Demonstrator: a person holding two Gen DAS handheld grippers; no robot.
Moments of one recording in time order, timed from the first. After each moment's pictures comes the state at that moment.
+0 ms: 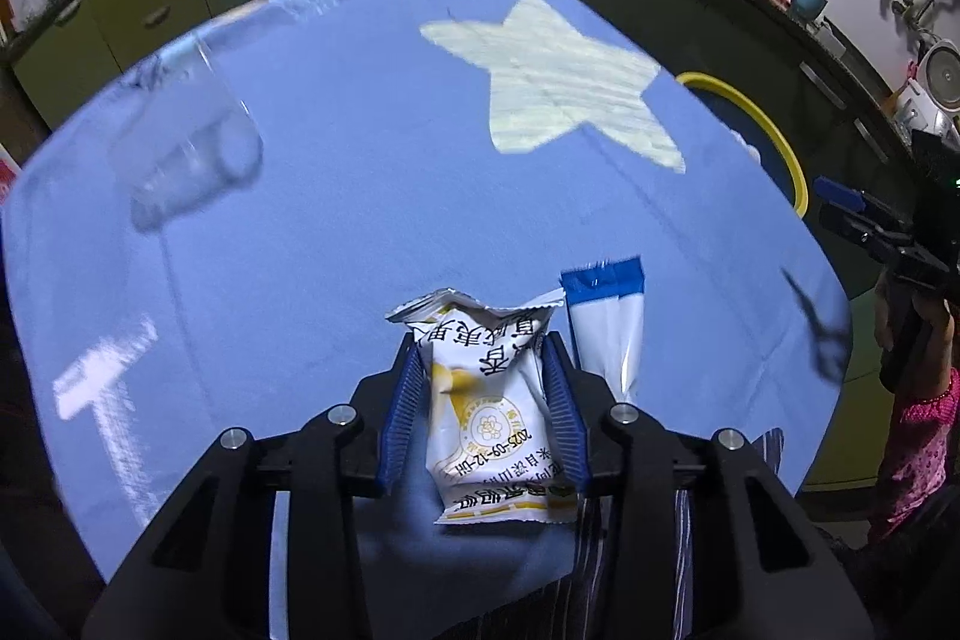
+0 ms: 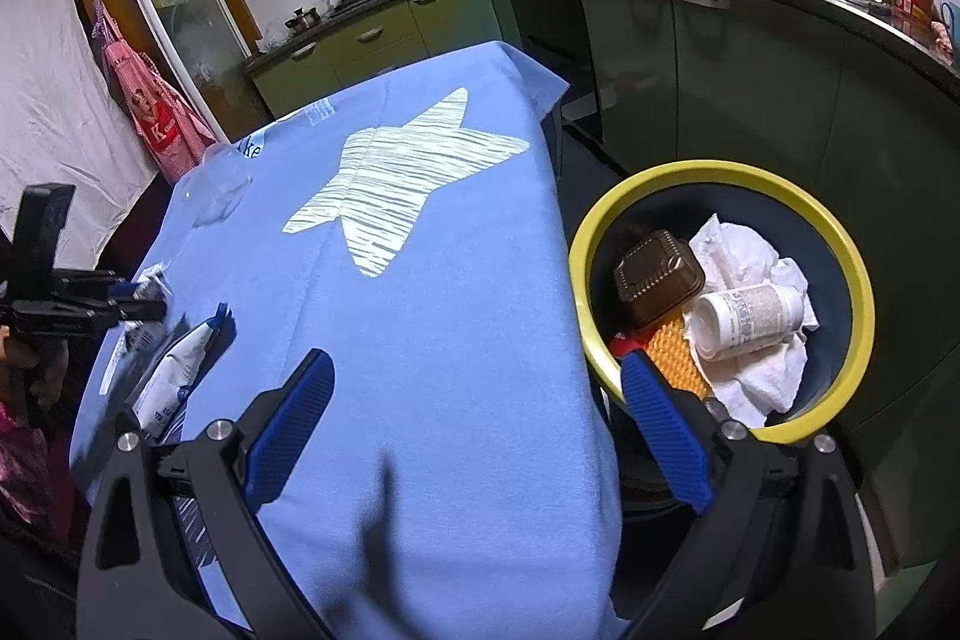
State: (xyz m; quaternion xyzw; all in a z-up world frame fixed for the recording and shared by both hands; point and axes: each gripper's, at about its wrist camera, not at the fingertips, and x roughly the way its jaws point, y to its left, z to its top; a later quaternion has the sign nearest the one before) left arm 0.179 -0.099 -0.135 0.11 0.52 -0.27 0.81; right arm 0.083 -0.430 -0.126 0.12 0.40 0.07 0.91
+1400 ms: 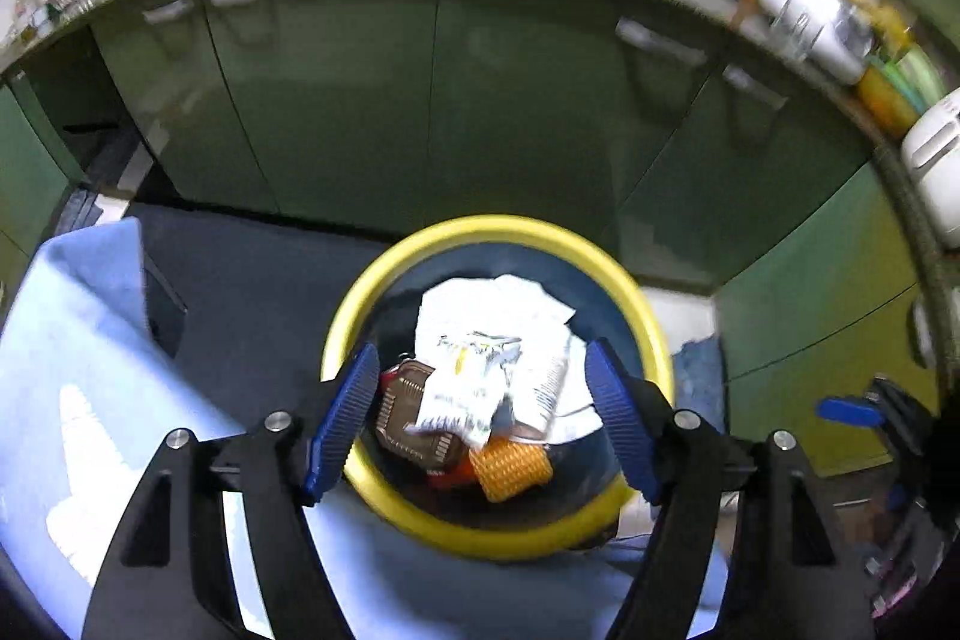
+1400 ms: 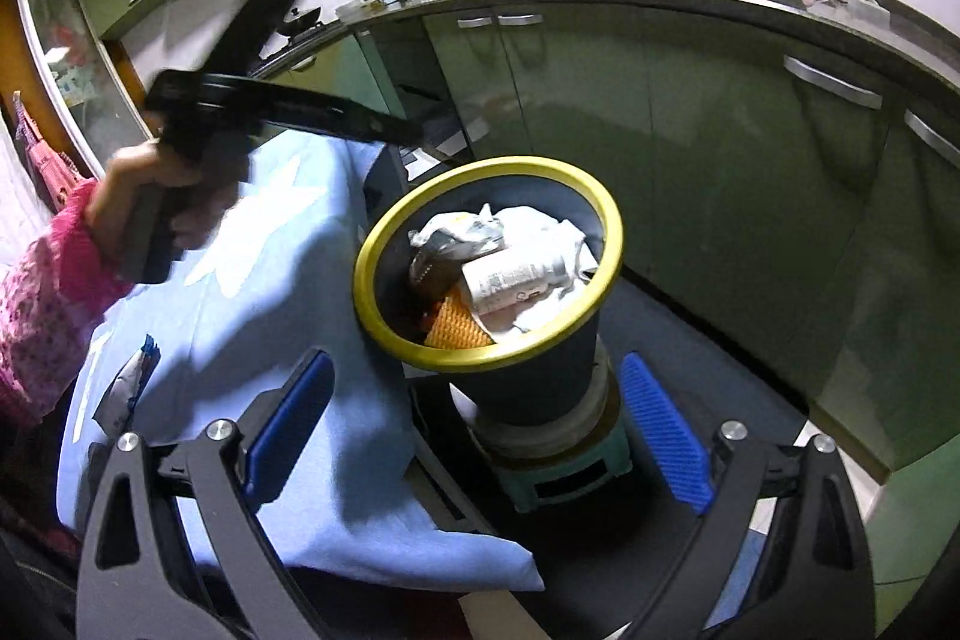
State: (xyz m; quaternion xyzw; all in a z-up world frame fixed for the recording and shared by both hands) left arm 0.247 -0.488 -0.107 0.21 0.45 -0.48 0.72; right arm -0.020 -0.540 -0.114 0.18 0.36 -0.06 0.91
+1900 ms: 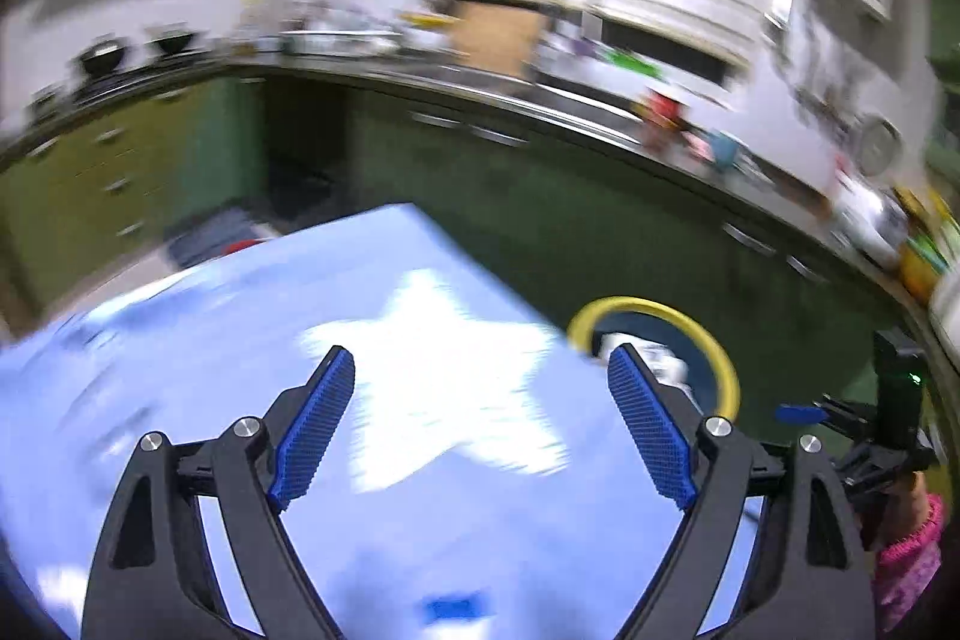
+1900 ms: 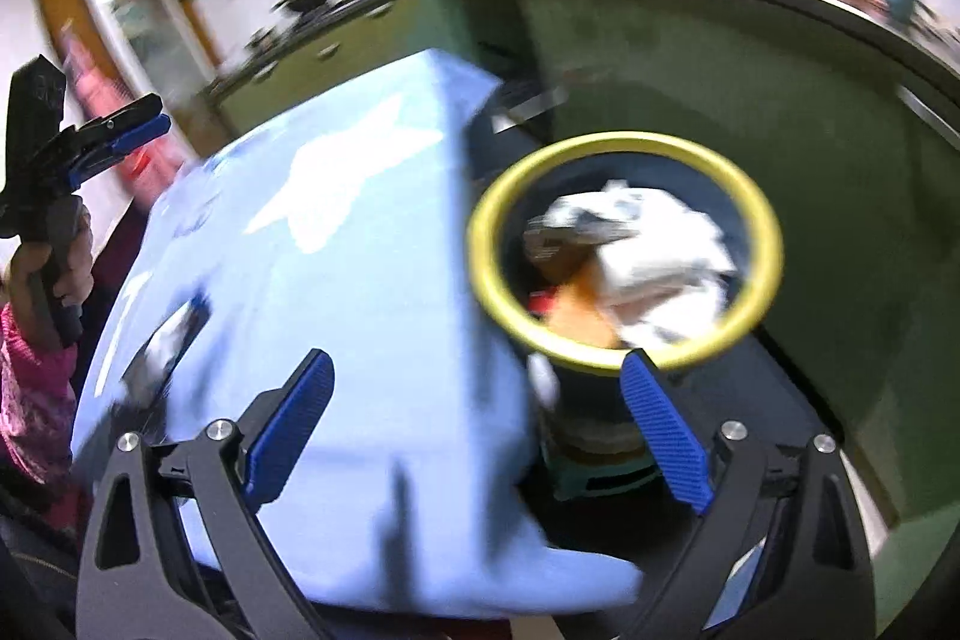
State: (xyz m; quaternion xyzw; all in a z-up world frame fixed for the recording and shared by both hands) left arm 0.211 -0.159 -0.049 0.02 0.30 -0.33 0.89; right arm 0.036 -0.464 -0.120 0.13 0.40 0.04 0.91
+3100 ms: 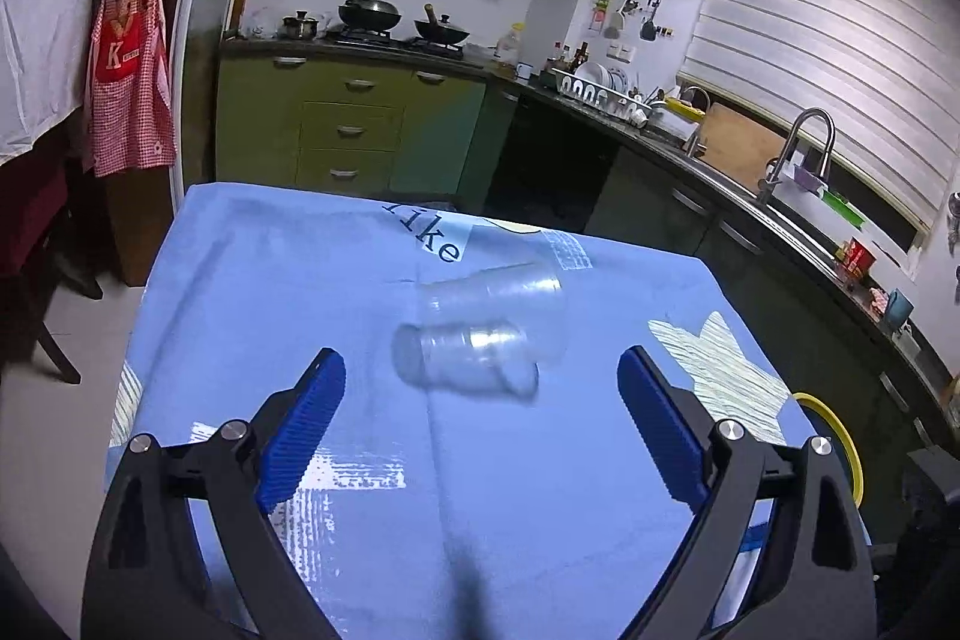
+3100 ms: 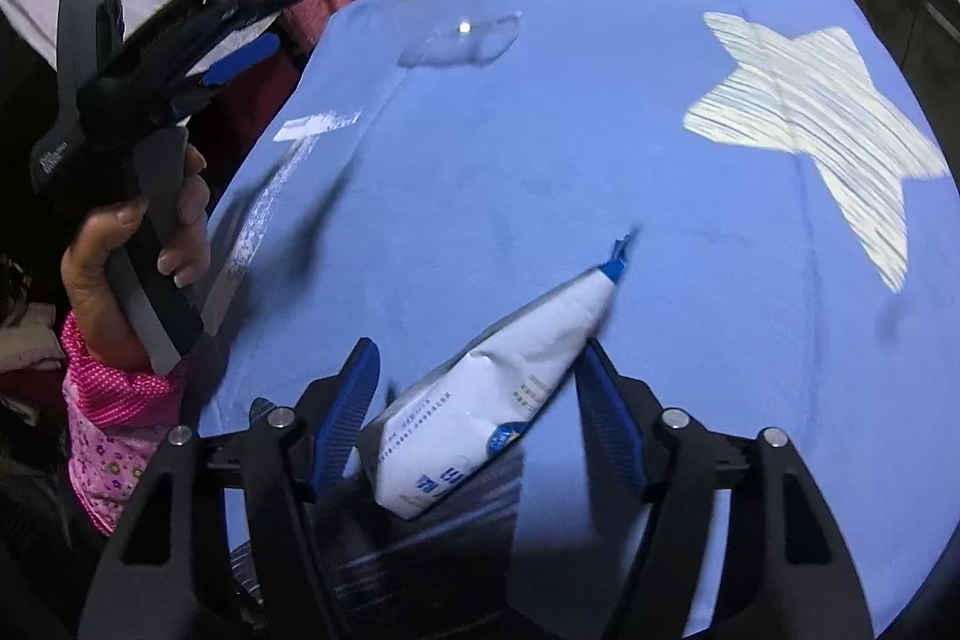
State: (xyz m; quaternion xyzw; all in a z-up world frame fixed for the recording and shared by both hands) left arm 0.215 0.041 -0.103 -0.11 0.28 -0.10 0.95; right arm 0.141 -0.191 -0.139 0.04 0.51 0.24 0.83
